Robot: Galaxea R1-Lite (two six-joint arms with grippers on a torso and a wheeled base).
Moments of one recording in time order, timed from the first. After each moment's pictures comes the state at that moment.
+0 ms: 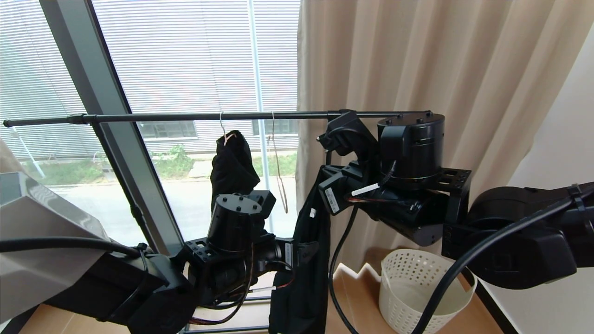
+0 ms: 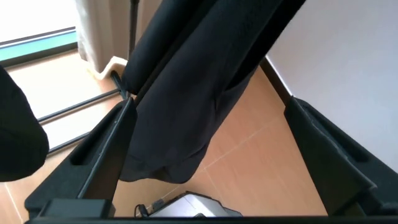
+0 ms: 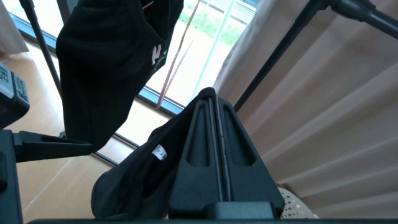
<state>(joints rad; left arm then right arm) -0.69 1.96 -0.75 -0.72 0.03 -0.36 0.79 1.87 -1.15 -0.44 -0.39 -0.14</state>
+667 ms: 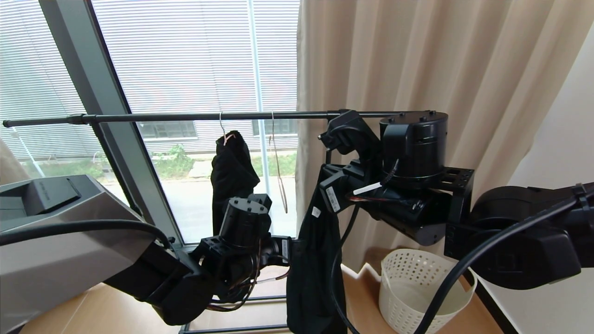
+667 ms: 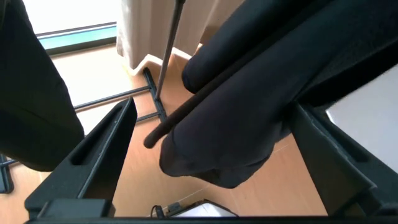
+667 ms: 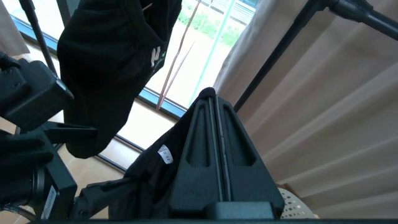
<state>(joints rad) -0.64 2.07 -0.81 -0.72 0.13 -0.36 0.79 1.86 -1.15 -0.44 -0.39 -0.14</state>
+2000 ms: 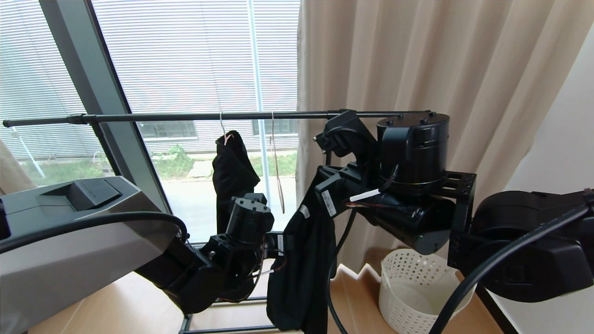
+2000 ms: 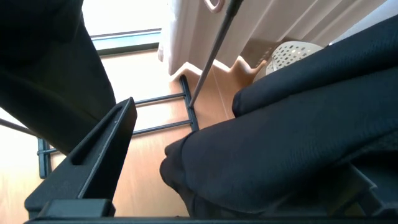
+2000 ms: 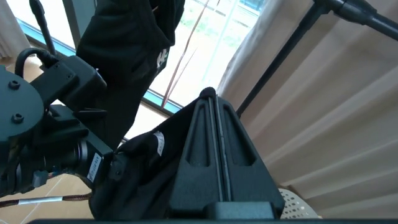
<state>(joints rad) -0.61 2.15 -0.87 -0.72 0.27 -0.33 0.83 1.85 -1.14 -0.44 -0.43 -0.13</state>
